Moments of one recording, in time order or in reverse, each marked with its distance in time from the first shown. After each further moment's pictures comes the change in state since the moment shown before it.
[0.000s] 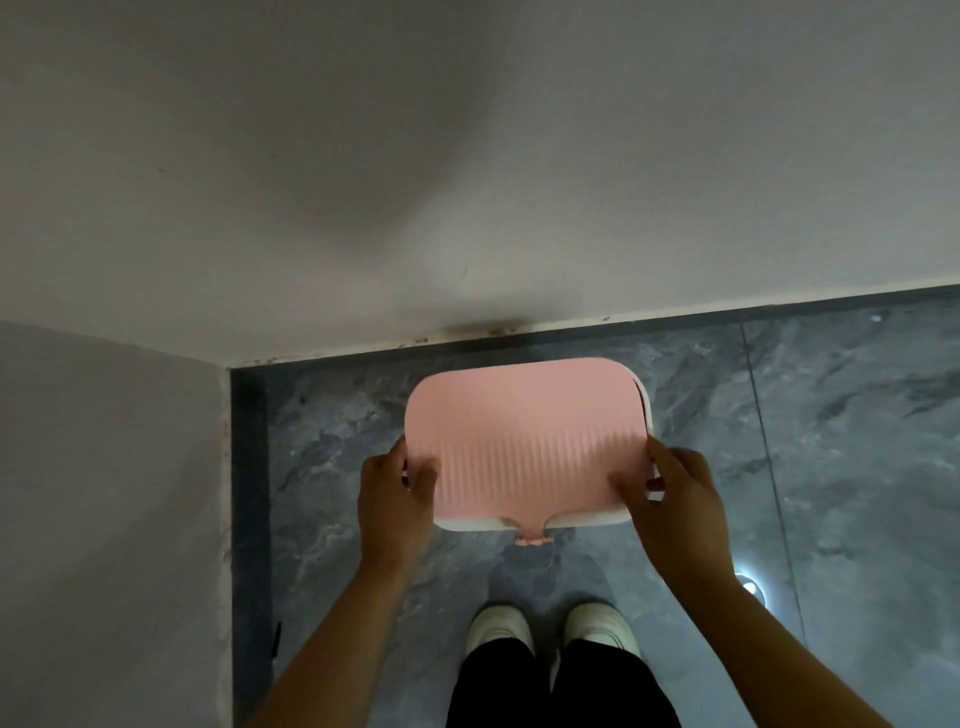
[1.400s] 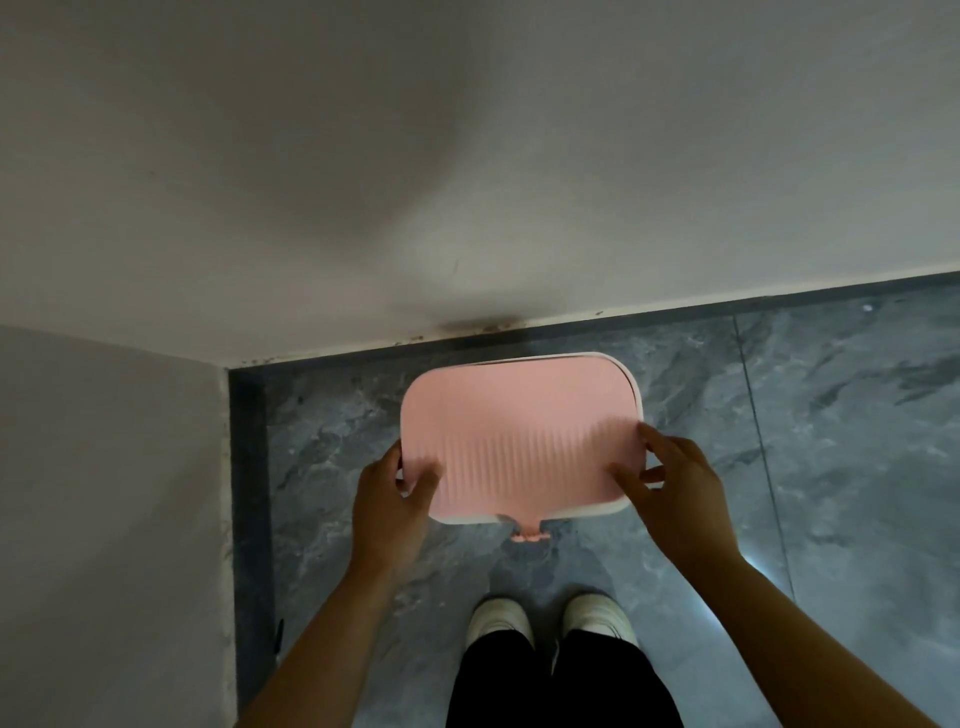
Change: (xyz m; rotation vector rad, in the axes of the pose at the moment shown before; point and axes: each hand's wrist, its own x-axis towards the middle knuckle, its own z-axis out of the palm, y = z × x) left_hand -0.012 0.003 -0.008 -0.148 -0.059 -0.008; right_hand 0.005 0.000 -0.014 0.011 -0.107 0.002
